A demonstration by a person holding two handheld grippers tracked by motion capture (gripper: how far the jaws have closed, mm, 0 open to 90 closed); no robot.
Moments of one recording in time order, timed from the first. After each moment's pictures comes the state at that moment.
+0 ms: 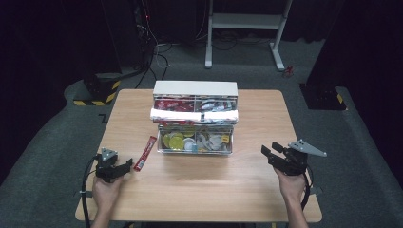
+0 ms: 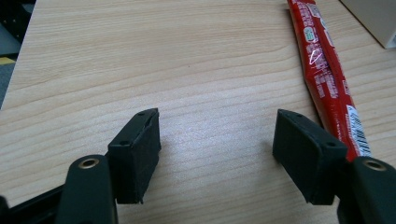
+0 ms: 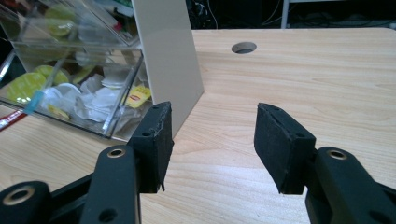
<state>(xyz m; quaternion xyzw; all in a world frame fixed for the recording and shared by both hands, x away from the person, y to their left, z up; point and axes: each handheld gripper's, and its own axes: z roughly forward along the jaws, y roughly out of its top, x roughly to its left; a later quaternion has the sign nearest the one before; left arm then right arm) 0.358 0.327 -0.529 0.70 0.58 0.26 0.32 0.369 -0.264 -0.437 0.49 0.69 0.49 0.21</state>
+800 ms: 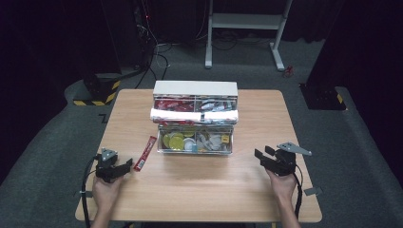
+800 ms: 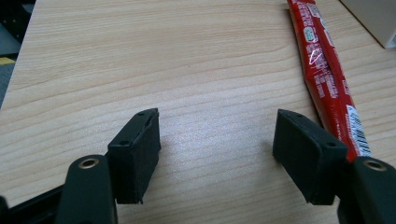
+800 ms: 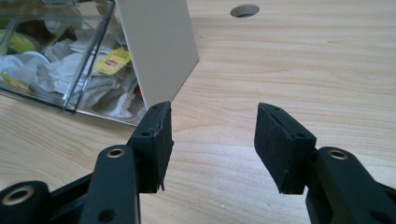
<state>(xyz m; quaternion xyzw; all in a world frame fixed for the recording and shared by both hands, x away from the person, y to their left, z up) 0.358 0.327 -0.529 0.70 0.58 0.26 0.32 0.386 -0.250 -0.473 0.51 0.71 0.45 0.19</state>
